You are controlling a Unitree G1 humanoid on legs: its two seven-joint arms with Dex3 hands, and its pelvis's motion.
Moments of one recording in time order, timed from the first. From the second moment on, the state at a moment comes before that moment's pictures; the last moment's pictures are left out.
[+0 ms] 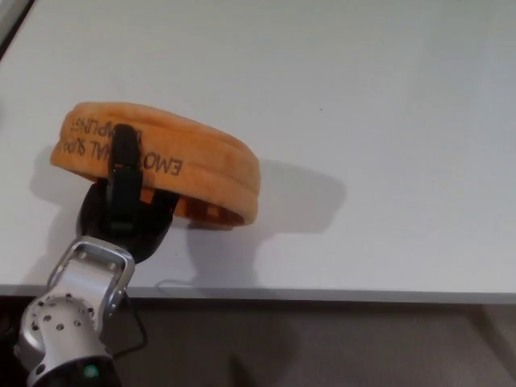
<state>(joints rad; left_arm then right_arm) -0.50 -0.17 0.68 0.21 -0.83 0.66 0.07 0.61 -0.54 -0.29 0.09 0.22 -0.37 0.63</state>
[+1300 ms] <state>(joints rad) -0.25 -0.08 0.47 0.27 -0.81 0.73 0.35 0.60 -0.56 -0.29 0.07 0.23 -0.33 0.63</state>
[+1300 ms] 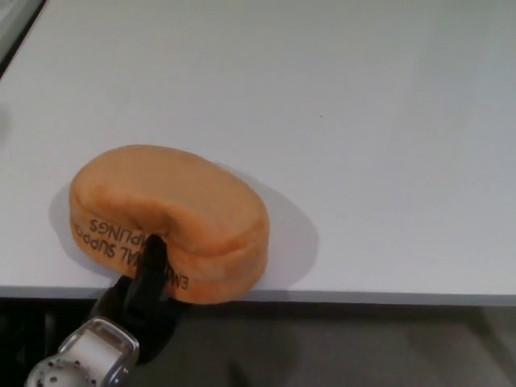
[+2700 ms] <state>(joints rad) -0.49 -0.17 0.33 0.38 -0.77 0.75 0.40 0.59 -0.57 -0.29 0.07 0.23 -0.31 0.64</state>
